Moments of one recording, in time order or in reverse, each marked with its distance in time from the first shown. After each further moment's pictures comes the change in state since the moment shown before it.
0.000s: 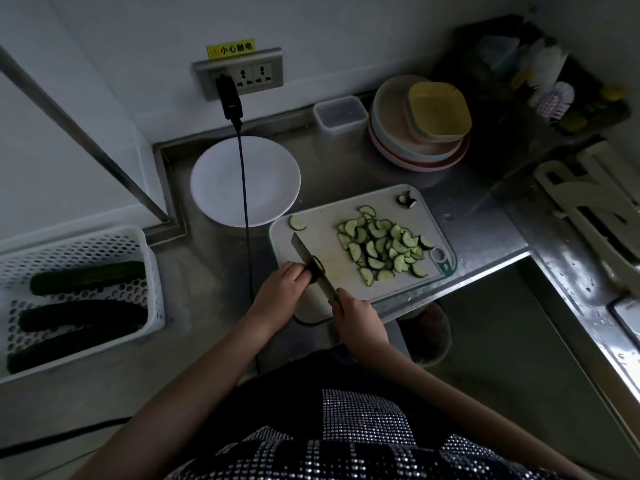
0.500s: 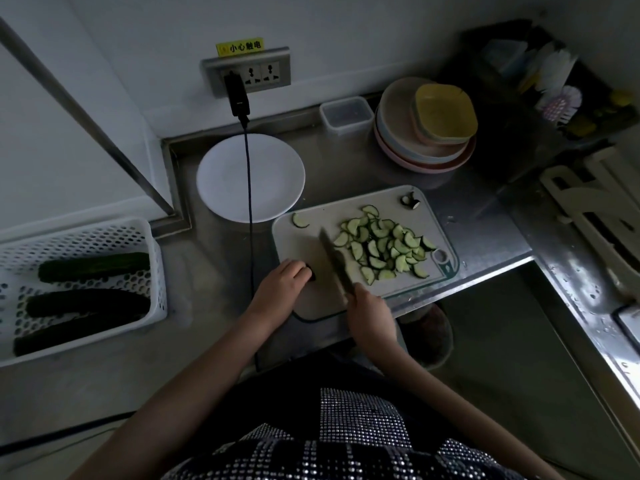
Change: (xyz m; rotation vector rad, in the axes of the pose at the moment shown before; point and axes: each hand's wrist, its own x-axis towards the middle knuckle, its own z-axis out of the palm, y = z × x) left_hand -0.007 0.007 -0.005 0.002 0.032 -0.039; right_hand 0.007 0.015 -0.006 -0.053 0.058 0.127
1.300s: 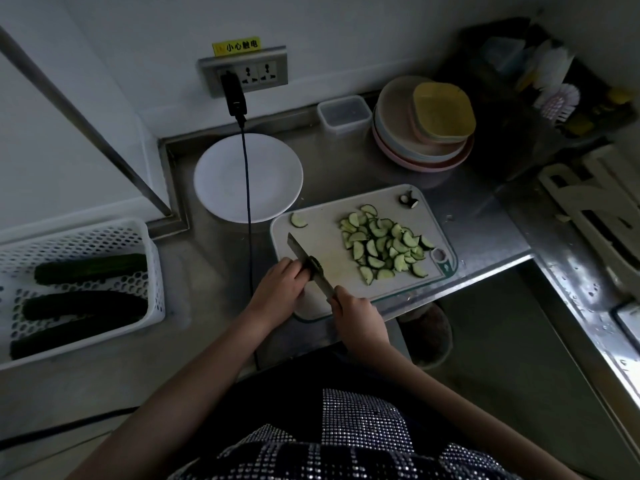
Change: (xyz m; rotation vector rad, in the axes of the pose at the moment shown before) left_hand 0.006 0.002 -0.008 0.083 -0.076 0.036; right_hand -0.011 -0.013 0.002 -0.054 -0.058 -0.176
